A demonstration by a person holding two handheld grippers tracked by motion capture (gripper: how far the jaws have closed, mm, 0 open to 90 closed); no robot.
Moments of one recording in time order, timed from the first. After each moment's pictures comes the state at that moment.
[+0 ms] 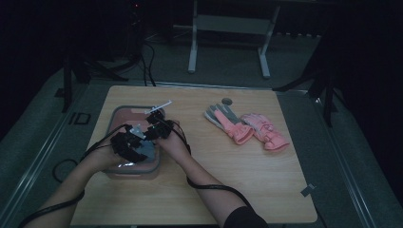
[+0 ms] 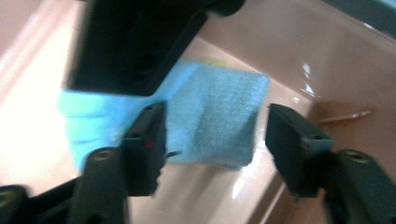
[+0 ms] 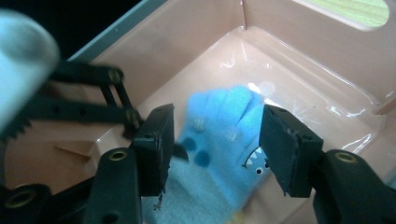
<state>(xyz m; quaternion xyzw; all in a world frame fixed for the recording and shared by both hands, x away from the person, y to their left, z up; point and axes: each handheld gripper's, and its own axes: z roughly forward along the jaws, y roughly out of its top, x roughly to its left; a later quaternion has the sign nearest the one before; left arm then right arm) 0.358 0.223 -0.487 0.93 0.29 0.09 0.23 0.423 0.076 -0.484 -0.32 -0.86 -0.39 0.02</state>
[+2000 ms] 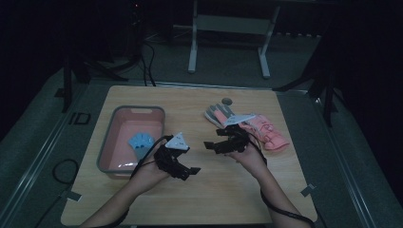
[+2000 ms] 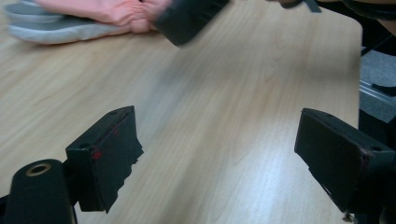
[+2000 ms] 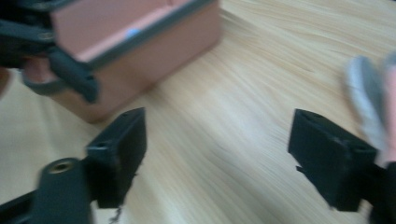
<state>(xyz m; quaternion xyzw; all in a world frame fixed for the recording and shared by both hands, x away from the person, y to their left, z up) 0.306 0.082 -0.467 0.88 0.23 0.05 0.42 0.383 -0.157 -0.460 -0.30 -0.85 -0.43 -0.06</state>
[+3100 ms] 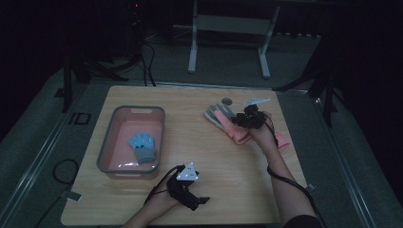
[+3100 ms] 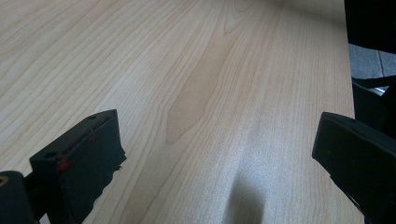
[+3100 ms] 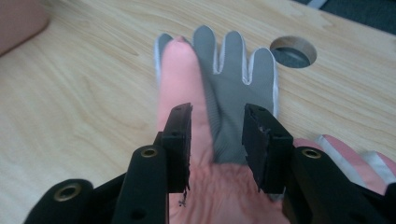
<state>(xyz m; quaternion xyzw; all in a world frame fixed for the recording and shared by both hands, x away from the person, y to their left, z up) 0.267 0.054 -0.550 0.87 0.21 0.03 0.44 0.496 -0.225 -0.496 -0.39 -0.83 -0.37 -0.15</state>
